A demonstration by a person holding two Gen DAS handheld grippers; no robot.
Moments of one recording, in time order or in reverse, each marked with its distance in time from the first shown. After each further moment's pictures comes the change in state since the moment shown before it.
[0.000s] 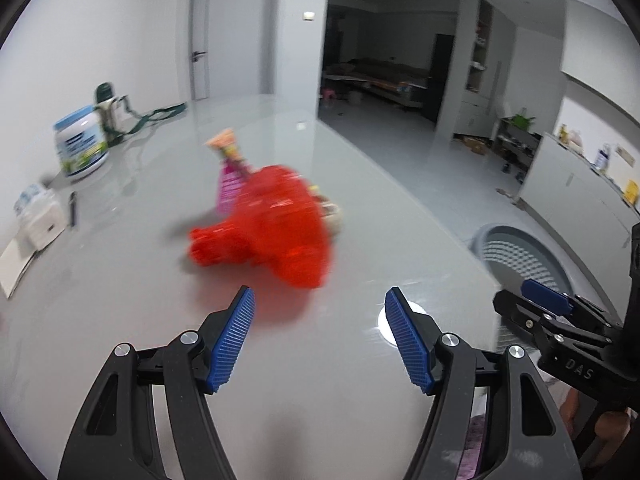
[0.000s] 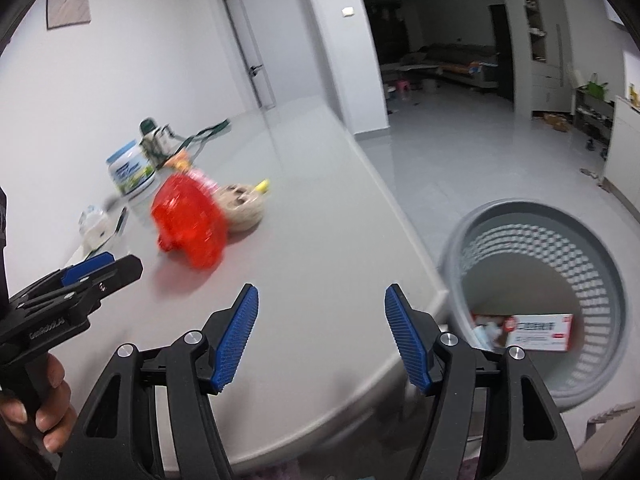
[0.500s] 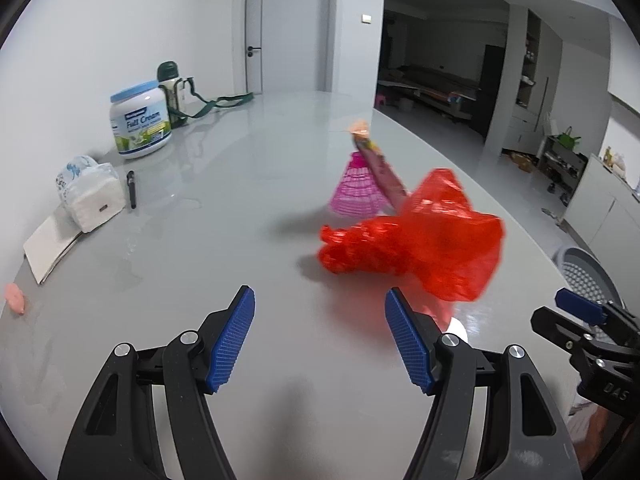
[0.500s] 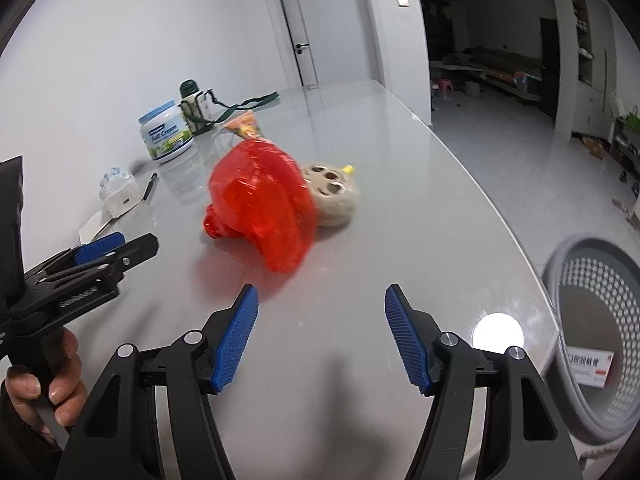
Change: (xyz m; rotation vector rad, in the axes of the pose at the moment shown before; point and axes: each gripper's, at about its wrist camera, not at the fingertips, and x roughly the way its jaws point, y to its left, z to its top) left arm 0.017 0.092 -0.004 -0.082 -0.022 0.141; right arm 0.051 0.084 0.017 -0.138 0.044 0.067
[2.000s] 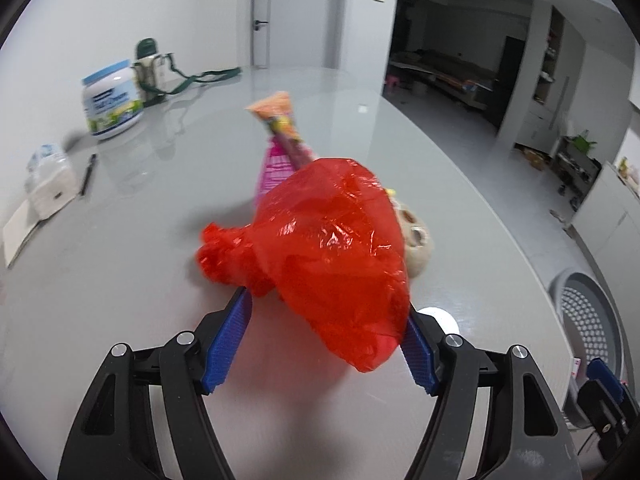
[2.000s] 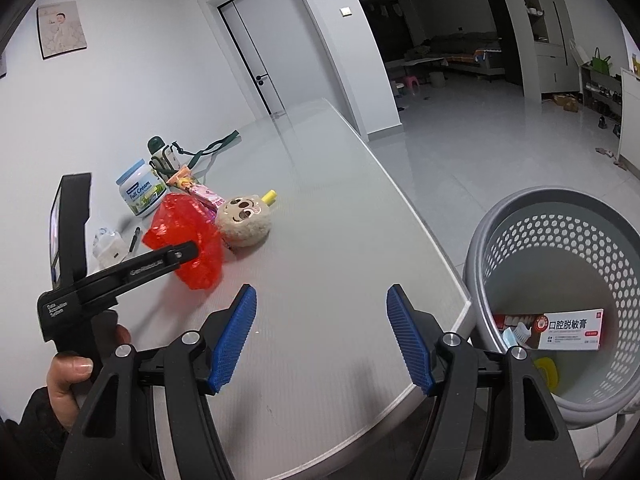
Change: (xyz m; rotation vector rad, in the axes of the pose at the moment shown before) left arm 0.053 -0.081 0.027 -0.068 0.090 0.038; right arm -0.041 -0.100 -0.024 0.218 -0.084 0.018
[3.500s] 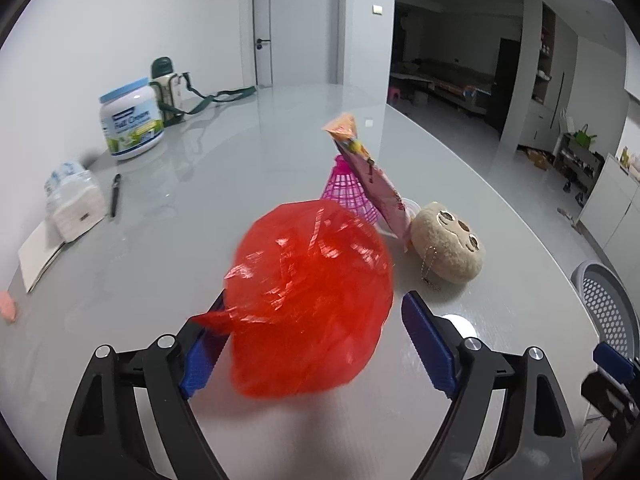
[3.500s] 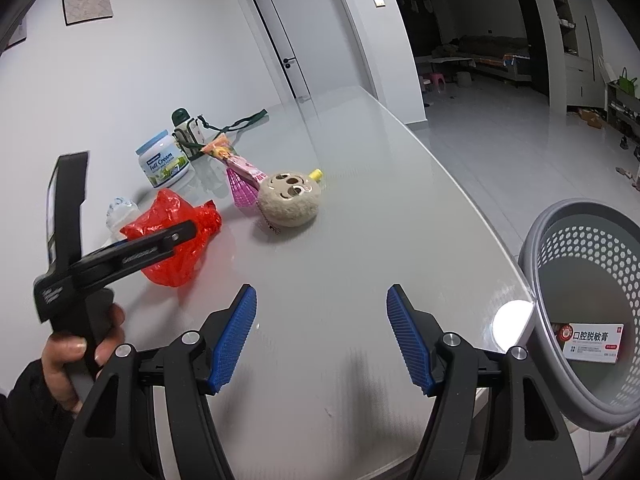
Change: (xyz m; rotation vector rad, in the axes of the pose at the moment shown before) left arm -0.007 0.044 0.005 0.061 -0.055 0.021; right arm 0.023 0.046 -0.007 -0.087 0.051 0.043
